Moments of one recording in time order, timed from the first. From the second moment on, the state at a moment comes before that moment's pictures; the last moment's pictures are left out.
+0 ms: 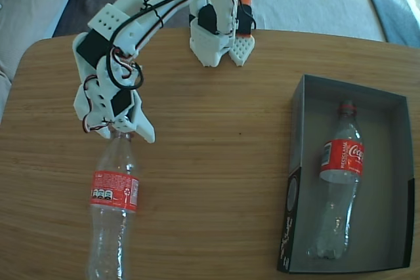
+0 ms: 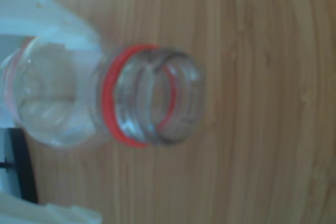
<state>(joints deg) 37.3 82.6 96.2 59.0 -130.5</state>
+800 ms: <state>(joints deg) 37.9 73.3 95.9 52.1 -130.5</state>
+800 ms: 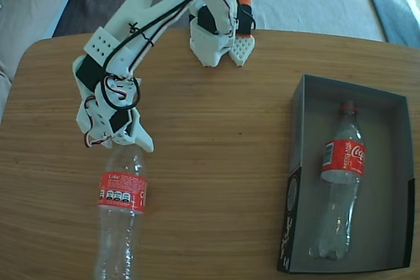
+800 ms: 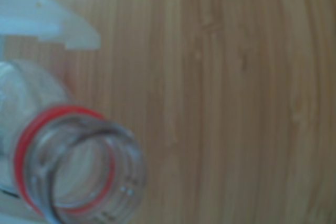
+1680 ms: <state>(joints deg) 39.3 73.2 95.8 52.0 -130.4</state>
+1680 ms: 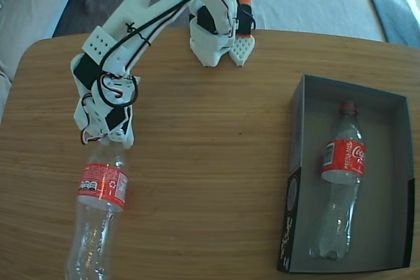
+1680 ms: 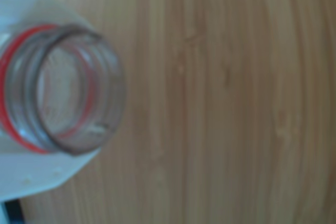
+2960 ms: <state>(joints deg) -2.1 109.0 95.4 78.0 -74.5</state>
